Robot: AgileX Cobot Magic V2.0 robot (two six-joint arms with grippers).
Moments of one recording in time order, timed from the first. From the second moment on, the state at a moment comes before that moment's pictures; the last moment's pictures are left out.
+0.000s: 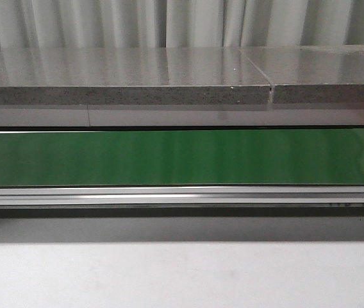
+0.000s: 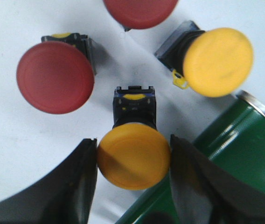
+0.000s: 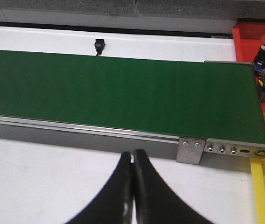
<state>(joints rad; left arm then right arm) 0.35 1.97 -1.64 -0.05 1.22 -0.29 0.16 0.28 -0.48 -0.01 0.71 0.09</state>
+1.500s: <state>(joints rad) 0.14 1.81 -1.62 0.01 1.24 -0.12 0.16 0.28 -0.48 -0.01 0.71 0.09</state>
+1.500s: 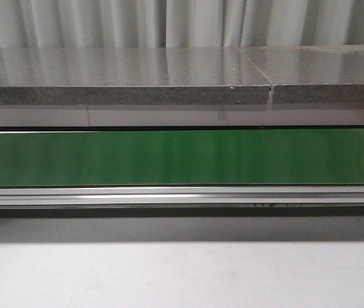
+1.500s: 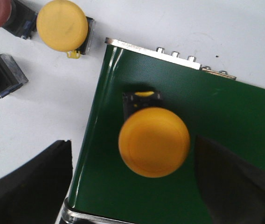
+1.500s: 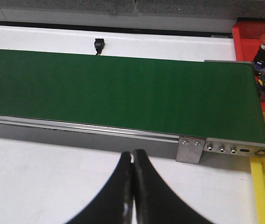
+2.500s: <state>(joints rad) 0.39 1.95 -1.79 -0.03 1.18 -0.29 0.16 0.28 -0.48 -0.01 0.71 0.08</state>
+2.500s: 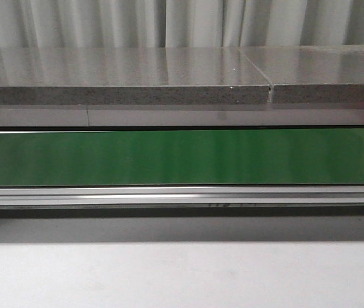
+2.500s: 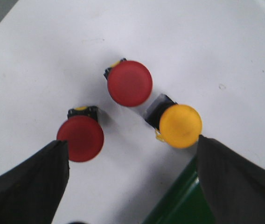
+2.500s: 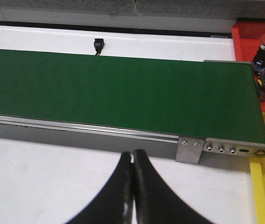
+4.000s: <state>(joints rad) 0.40 2.14 -1.82 0.00 1.07 -0.25 0.16 0.28 -0.48 -0.01 0.71 0.08</state>
